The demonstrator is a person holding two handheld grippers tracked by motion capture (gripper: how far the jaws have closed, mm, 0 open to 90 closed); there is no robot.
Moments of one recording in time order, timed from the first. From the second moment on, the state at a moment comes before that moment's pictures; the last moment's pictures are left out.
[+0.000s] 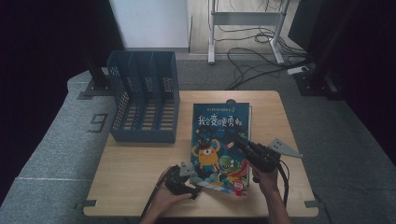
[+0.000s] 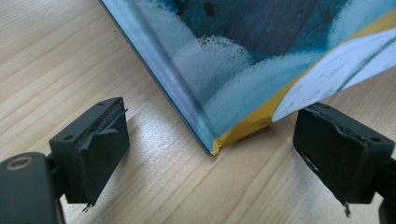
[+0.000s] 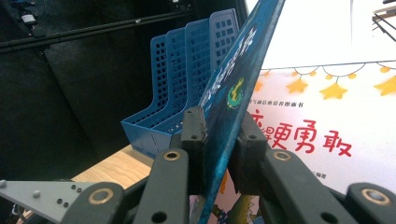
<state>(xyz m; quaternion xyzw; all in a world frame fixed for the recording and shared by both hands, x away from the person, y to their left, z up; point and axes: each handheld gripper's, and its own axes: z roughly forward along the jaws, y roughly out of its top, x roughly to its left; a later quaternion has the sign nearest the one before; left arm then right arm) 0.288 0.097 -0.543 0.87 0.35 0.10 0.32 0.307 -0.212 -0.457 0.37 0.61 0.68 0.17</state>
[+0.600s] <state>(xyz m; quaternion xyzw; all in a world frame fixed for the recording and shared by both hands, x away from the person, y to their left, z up) 0.288 0.100 -0.541 0.87 0.35 0.09 0.33 0.309 -0.213 -0.460 0.37 0.61 0.67 0.18</state>
